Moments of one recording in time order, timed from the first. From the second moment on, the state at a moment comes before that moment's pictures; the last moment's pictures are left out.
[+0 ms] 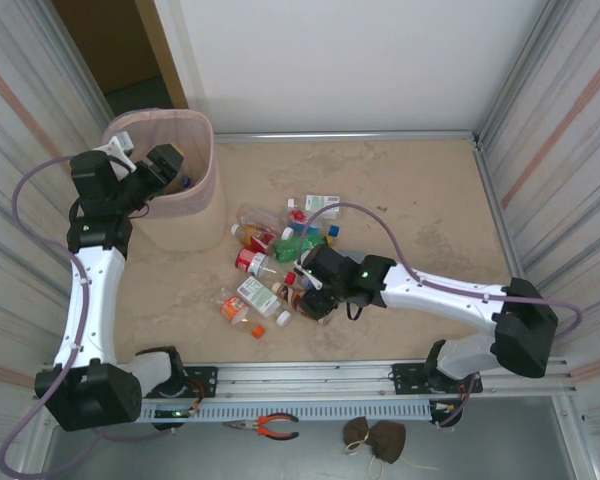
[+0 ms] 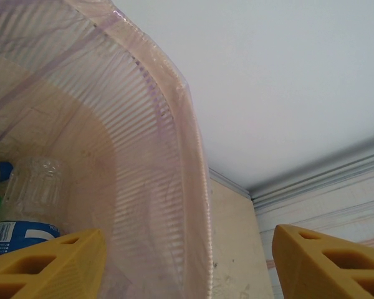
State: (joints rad) left arm 0.13 1.11 1.14 -0.31 0.52 -0.71; right arm 1.06 1.39 0.96 -0.67 0.08 0.21
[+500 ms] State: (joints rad) left arm 0.15 1.22 1.36 -0.39 0.61 -0.63; right arm 1.08 1.53 0.98 -0.69 0.05 0.20
